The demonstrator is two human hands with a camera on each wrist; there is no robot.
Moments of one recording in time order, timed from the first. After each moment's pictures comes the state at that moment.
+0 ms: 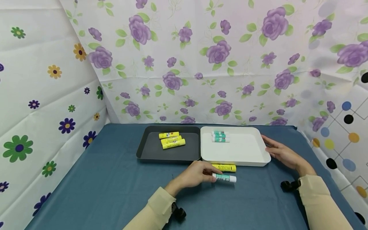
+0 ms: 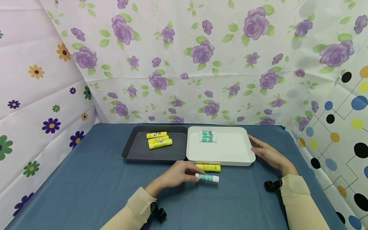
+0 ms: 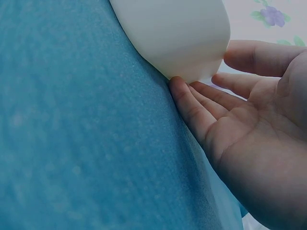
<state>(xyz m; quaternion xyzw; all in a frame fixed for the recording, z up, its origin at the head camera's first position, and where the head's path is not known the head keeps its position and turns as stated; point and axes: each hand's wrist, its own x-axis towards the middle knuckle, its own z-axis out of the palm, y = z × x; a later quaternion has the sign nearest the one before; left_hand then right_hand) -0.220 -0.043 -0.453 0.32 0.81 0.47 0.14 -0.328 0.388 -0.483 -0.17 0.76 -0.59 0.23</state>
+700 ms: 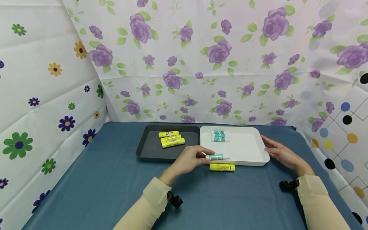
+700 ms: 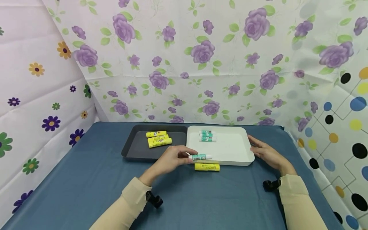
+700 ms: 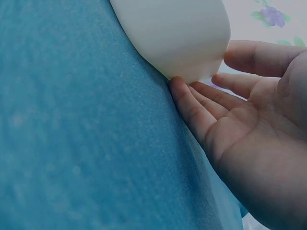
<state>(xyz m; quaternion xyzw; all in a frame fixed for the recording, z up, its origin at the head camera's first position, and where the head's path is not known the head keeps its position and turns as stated) -0.236 -0.059 -0.418 0.29 0.83 0.47 0.07 -0.330 0.389 -0.484 -0.17 0.76 -0.59 0.23</state>
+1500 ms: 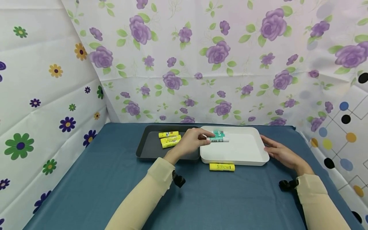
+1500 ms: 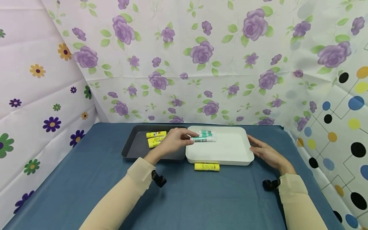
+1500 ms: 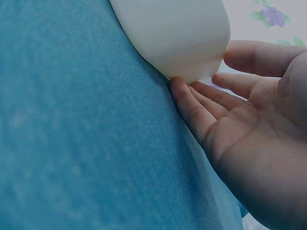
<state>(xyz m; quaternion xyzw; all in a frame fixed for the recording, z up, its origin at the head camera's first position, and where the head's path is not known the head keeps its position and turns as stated) -0.278 -0.050 -0.378 0.27 0.86 0.44 0.04 -0.330 0.390 -0.486 -0.17 0.76 -0.59 0.22</state>
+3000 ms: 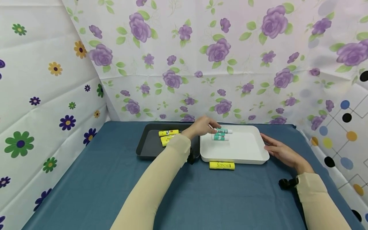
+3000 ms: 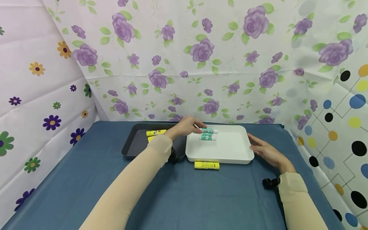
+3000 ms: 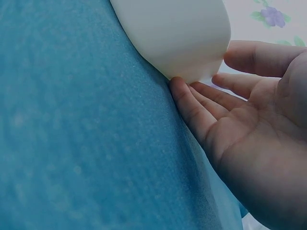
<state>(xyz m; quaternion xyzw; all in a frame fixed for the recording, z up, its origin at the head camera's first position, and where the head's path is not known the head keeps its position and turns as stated) -0.359 -0.012 -0.377 0.26 0.90 0.34 0.12 -0.331 0.389 -0.486 -0.17 0.76 -0.59 0.22</state>
